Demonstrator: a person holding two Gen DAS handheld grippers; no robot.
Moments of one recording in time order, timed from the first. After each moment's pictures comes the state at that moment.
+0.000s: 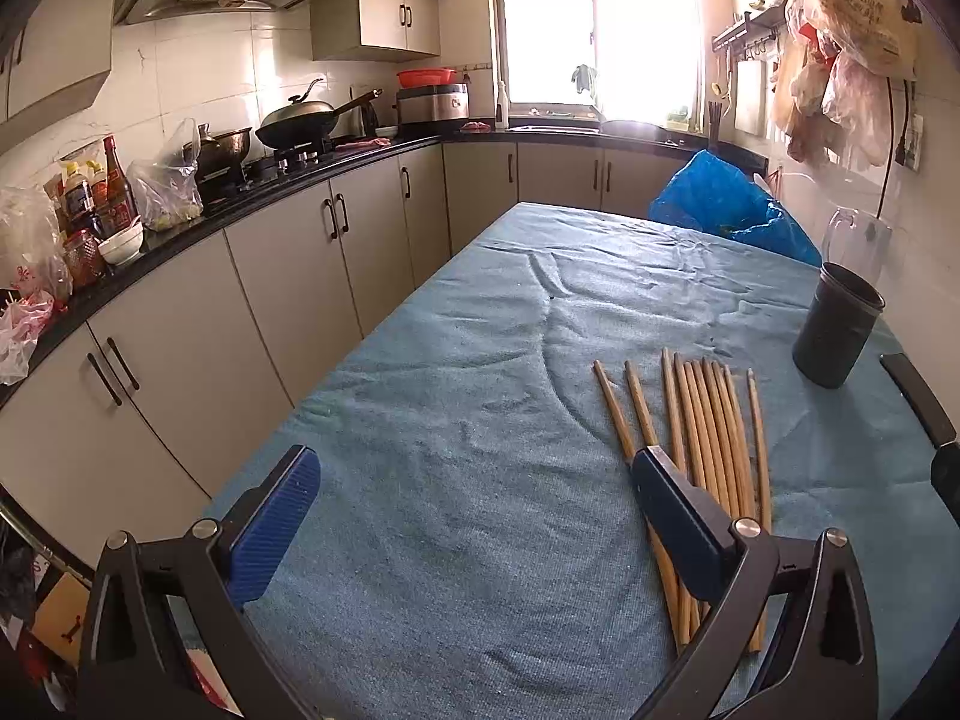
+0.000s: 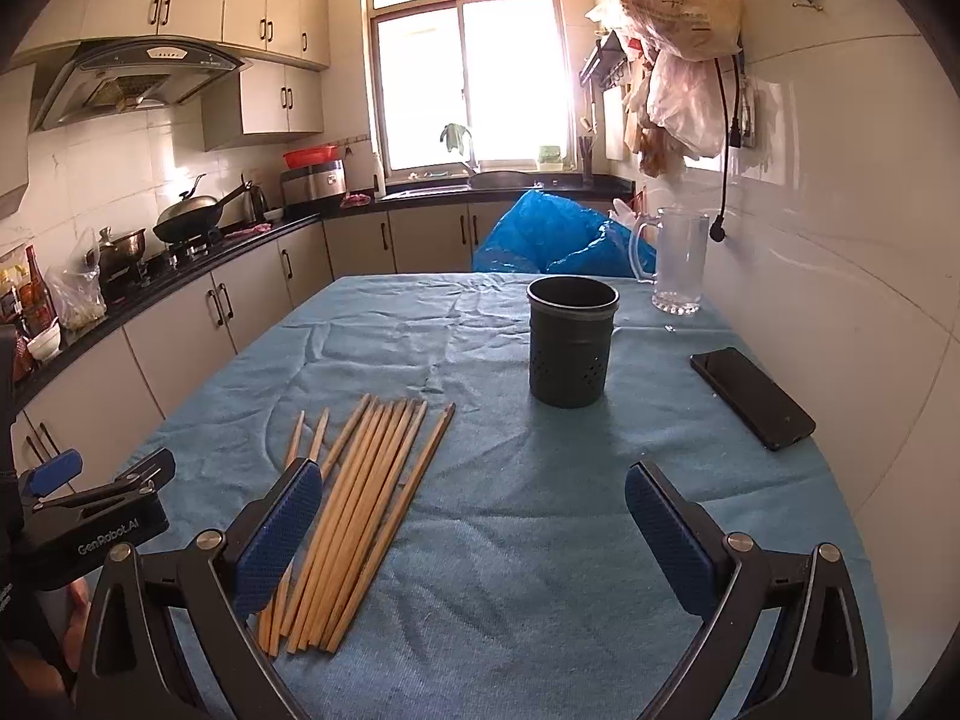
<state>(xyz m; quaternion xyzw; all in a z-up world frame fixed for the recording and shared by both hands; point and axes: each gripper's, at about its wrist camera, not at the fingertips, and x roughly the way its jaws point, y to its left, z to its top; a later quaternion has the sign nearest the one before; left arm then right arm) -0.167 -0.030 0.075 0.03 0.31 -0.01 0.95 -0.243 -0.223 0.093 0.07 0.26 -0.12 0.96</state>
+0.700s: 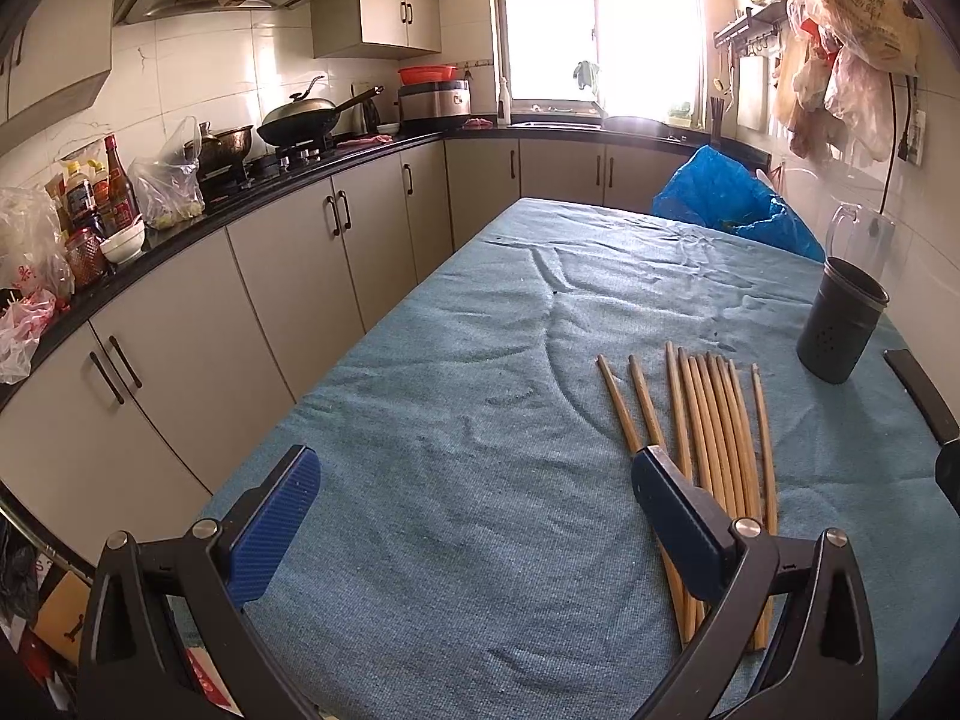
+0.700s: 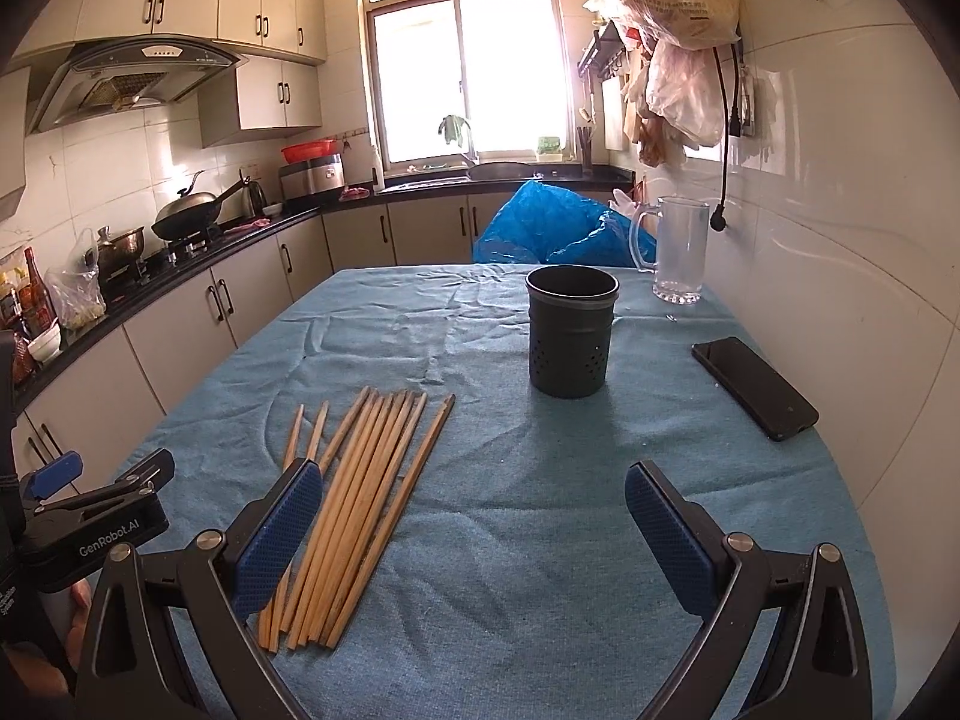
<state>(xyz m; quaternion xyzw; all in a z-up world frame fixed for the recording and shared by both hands) -0.168 -0.027 0.073 0.03 0.32 -0.01 0.95 -0.242 -0.224 0.091 0.07 0.26 -0.12 0.95</state>
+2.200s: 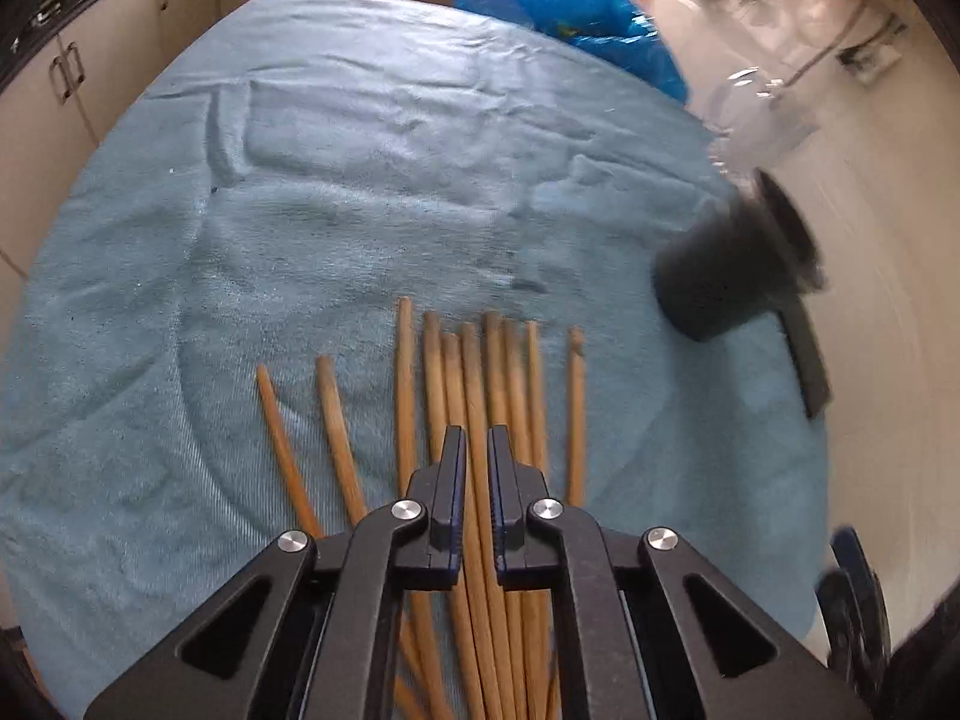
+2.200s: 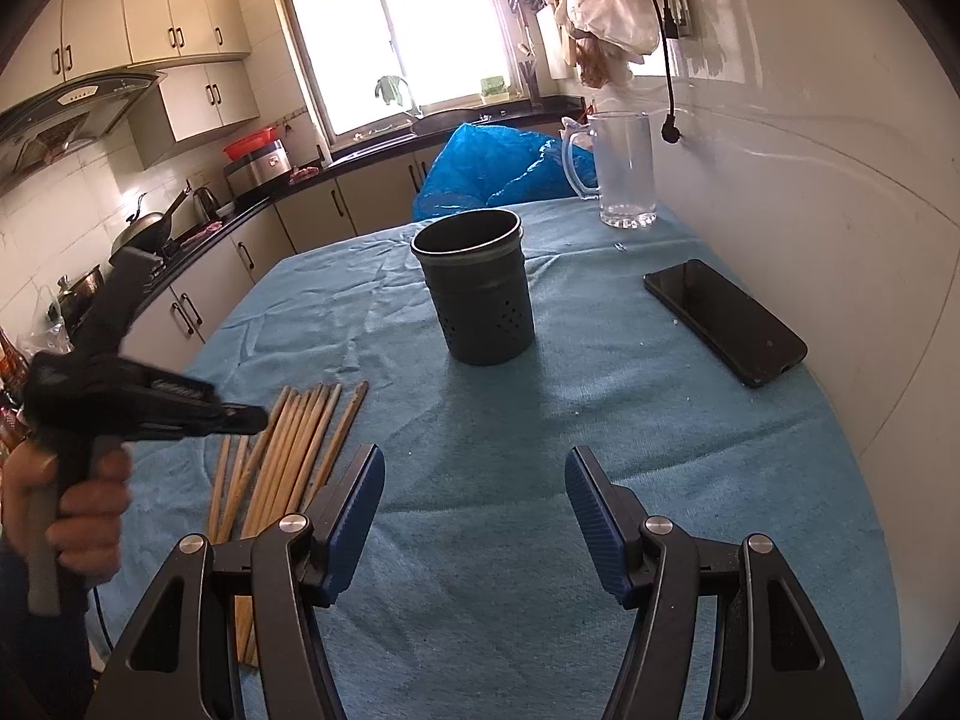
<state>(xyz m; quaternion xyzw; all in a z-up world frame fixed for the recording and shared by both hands) 0.000 -0.152 0.037 0.00 0.59 -0.24 0.77 -0.225 -0.310 0.074 0.17 0.32 -0.14 0.92</state>
